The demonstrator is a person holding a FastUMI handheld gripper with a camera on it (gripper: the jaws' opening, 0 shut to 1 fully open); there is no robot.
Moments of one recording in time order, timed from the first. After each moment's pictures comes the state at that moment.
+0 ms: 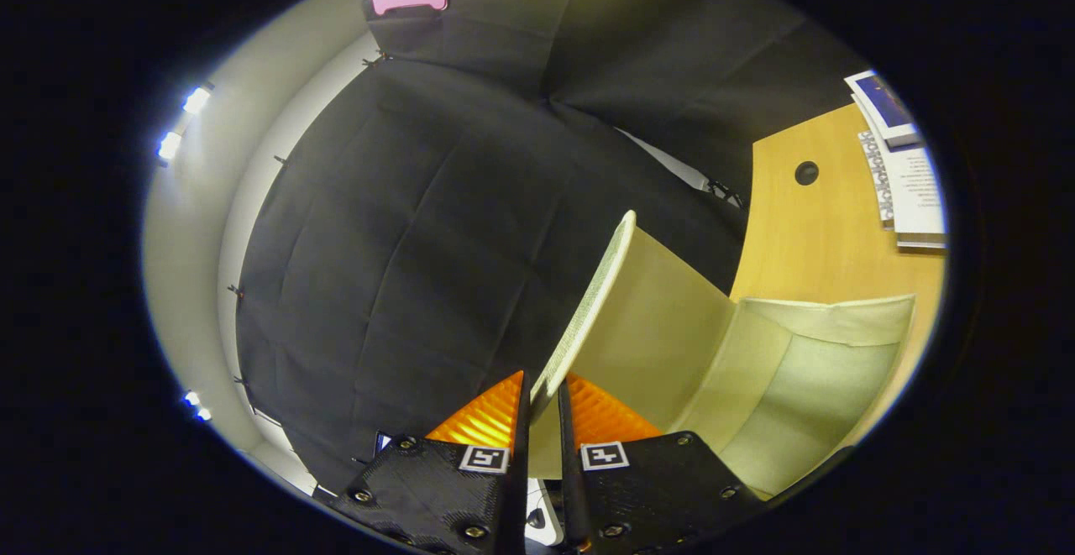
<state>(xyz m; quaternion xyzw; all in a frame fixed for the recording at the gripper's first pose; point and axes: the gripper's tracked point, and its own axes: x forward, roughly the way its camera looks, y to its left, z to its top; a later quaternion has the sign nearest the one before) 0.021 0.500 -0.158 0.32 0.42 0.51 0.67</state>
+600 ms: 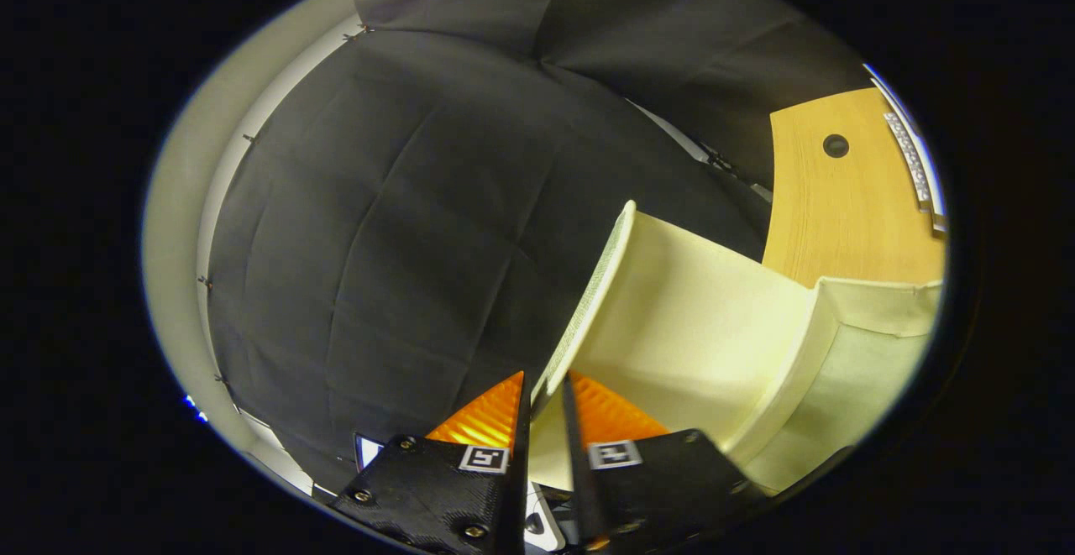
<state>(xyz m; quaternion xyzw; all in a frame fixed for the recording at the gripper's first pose) 0.013 0.564 -0.180 0.30 0.45 0.49 0.68</state>
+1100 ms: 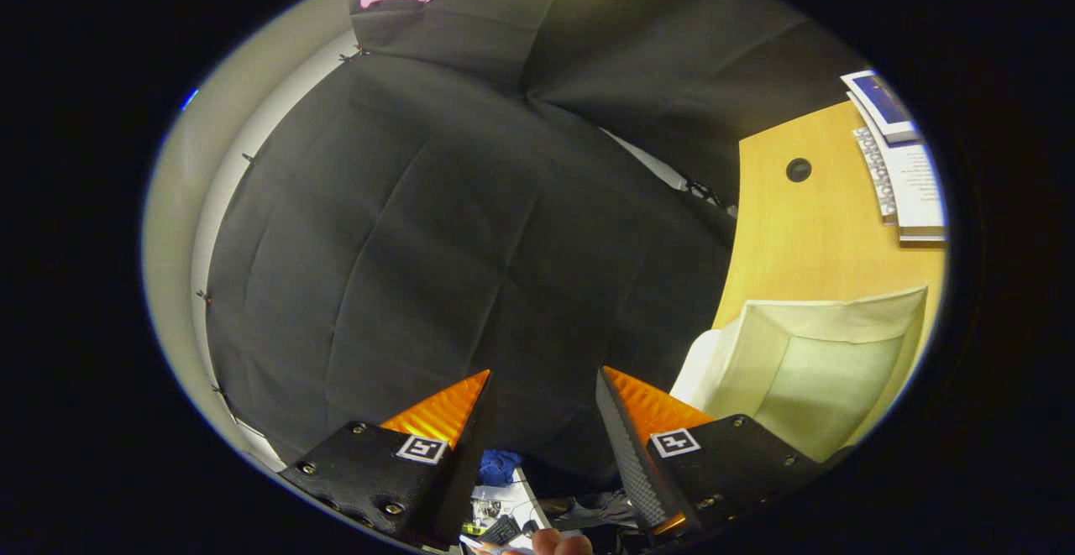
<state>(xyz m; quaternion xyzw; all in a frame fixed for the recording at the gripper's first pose) 0.037 0.516 -0.173 0.31 0.43 0.46 0.71</state>
